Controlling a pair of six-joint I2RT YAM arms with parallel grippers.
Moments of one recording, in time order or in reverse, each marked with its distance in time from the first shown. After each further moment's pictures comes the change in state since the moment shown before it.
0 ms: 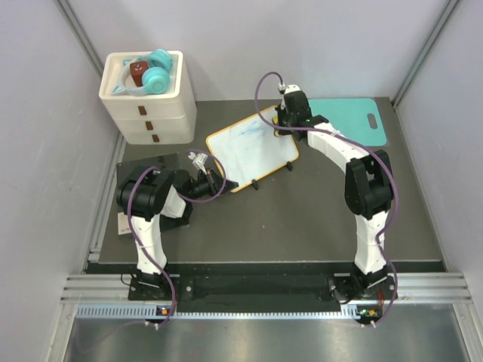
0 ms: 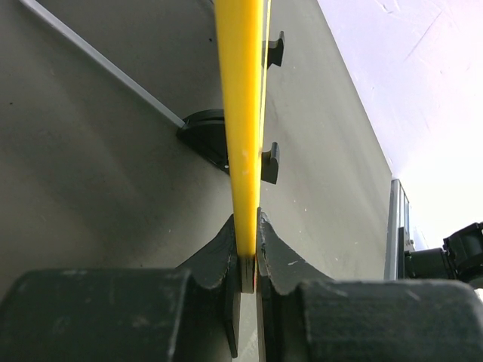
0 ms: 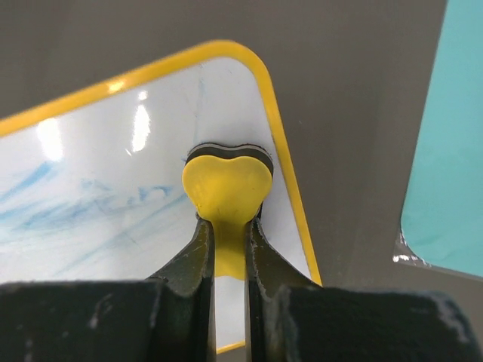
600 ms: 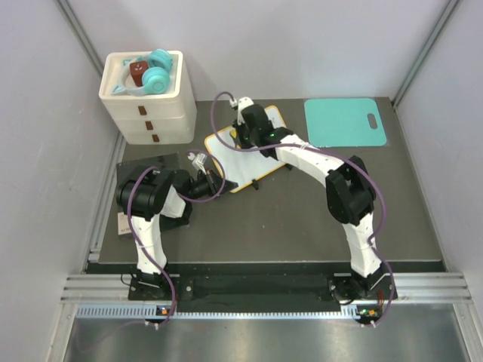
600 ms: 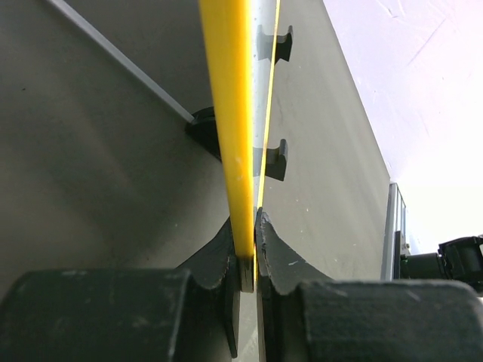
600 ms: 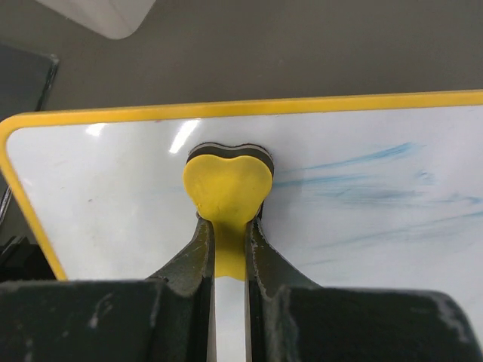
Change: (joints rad) left arm 0.002 0.000 0.000 -0.021 -0.006 -0.015; right arm 0.248 0.057 0.092 0.010 -0.034 -0.058
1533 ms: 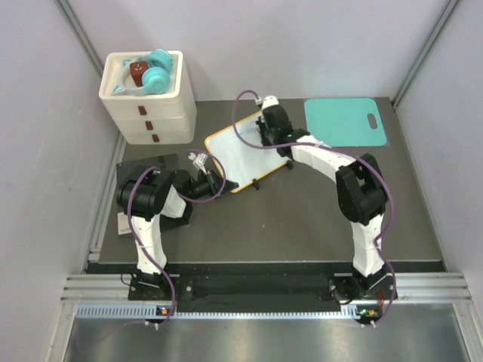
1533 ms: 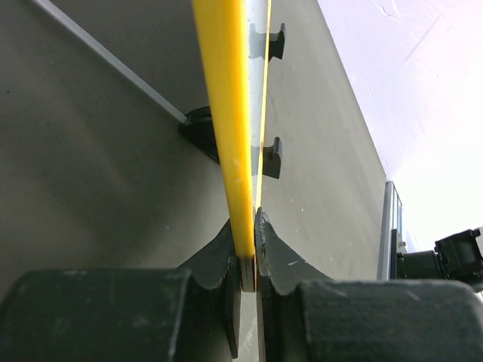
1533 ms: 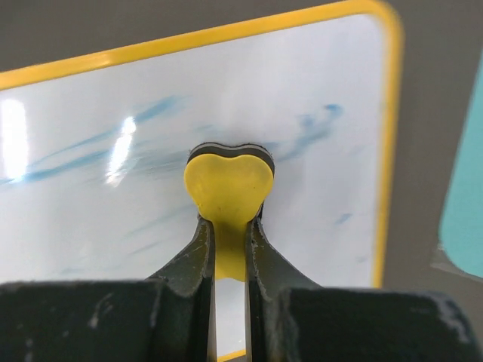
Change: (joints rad) left arm -0.006 0.000 0.000 0.012 0.005 -0.008; right arm -0.142 -0.059 -0.169 0.100 0.150 -0.020
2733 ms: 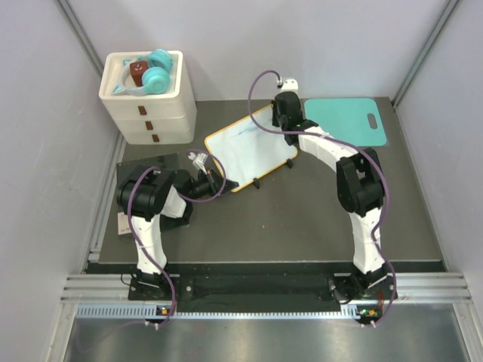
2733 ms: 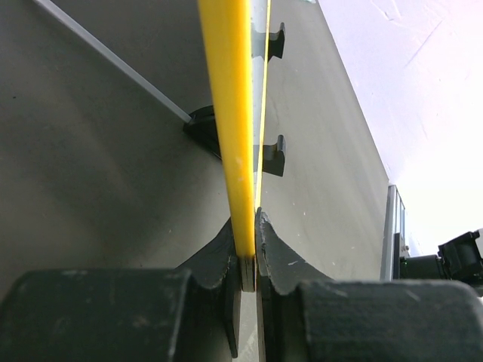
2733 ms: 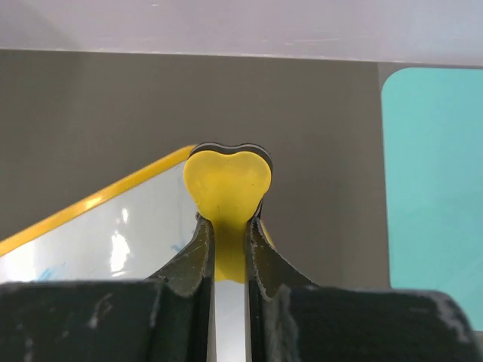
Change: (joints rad) left arm -0.001 0.000 0.000 -0.003 -0.018 0.004; right arm -0.057 0.070 0.082 0.168 0.099 0.093
